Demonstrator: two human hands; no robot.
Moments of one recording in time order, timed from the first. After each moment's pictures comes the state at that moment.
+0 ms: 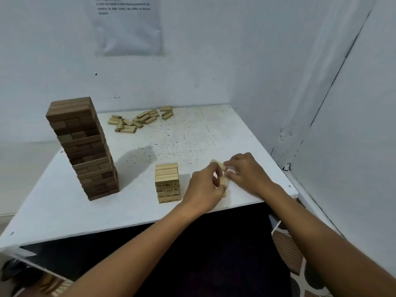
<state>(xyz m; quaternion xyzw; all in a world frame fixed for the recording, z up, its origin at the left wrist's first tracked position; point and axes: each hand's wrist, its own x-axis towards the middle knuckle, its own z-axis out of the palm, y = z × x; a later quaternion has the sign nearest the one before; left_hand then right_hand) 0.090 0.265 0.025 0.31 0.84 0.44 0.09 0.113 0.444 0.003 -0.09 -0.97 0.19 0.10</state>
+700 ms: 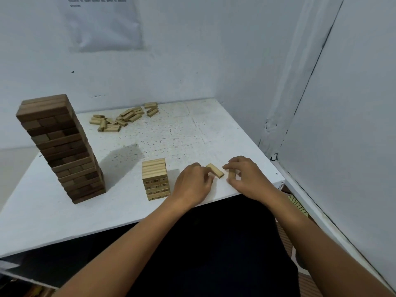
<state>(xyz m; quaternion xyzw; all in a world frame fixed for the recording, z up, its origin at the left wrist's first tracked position) 0.079 0.272 0.007 0.37 0.88 0.29 0.03 0.160 0.436 -0.002 -0.14 -0.94 0.29 0.11</state>
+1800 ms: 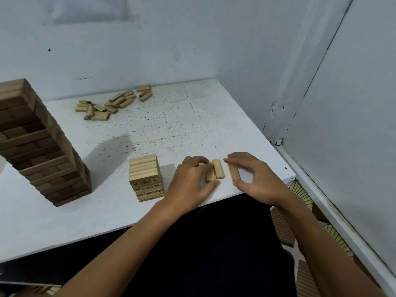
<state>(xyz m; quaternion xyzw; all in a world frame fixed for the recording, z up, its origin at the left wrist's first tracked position) 0.066 0.270 -0.015 0.44 0.84 0.31 0.01 0.171 0.450 -0.009 -0.08 -0.90 0.41 0.09</state>
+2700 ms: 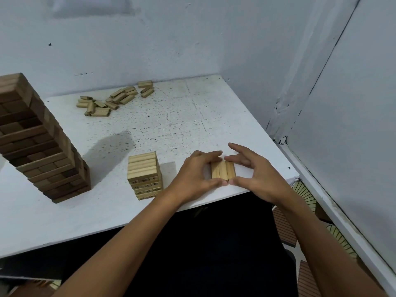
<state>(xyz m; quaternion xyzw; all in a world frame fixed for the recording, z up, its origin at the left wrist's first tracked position) 0.054 0.285 -0.012 0.42 0.80 0.41 0.12 0.168 0.449 -0.004 -0.12 -0.87 0.48 0.08</state>
